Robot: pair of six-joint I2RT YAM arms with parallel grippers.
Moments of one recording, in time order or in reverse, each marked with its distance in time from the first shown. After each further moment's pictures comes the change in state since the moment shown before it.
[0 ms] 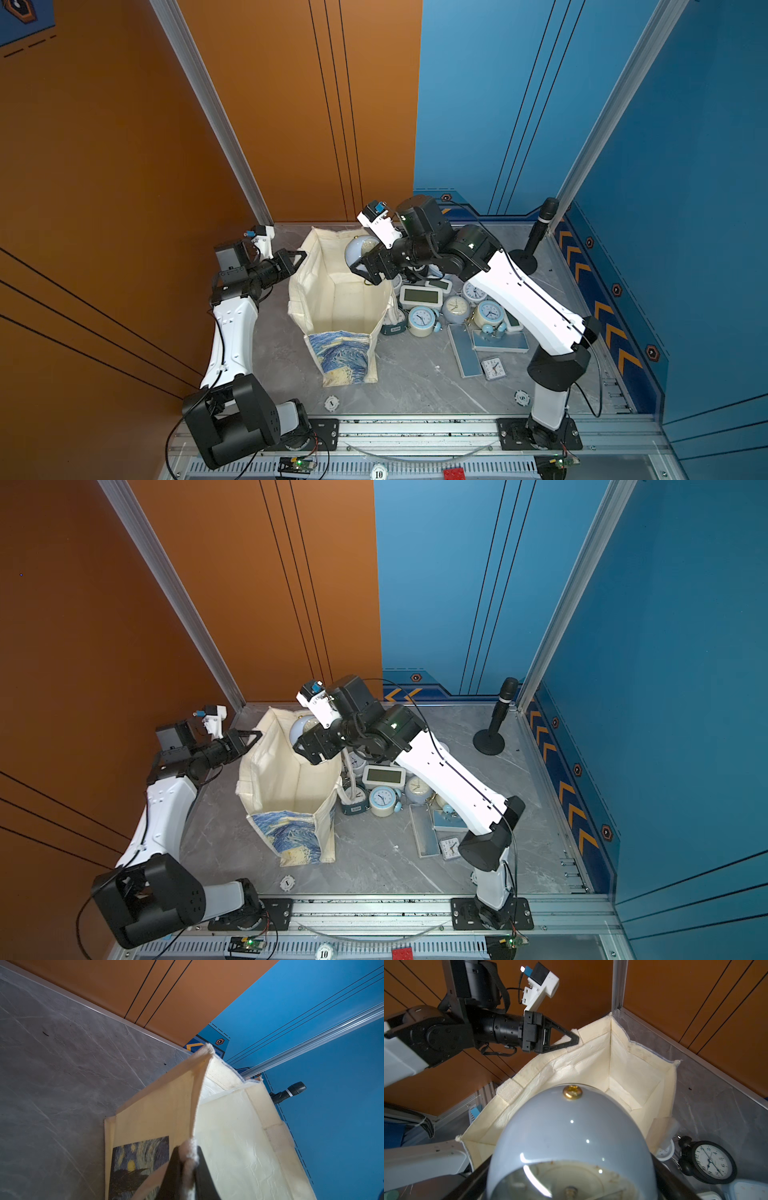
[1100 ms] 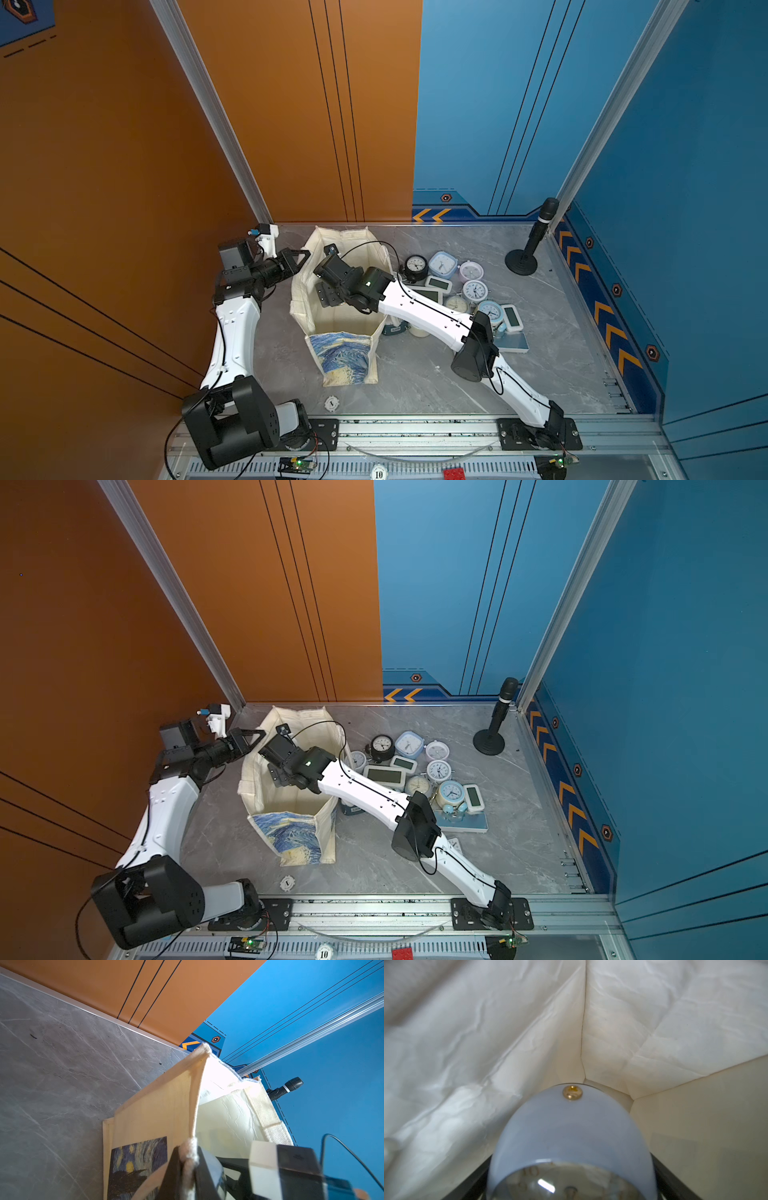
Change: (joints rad) left arm -0.026 -0.003 0.000 0.013 0.000 0.000; right arm 0.174 0.557 0.276 0.027 0.553 0.312
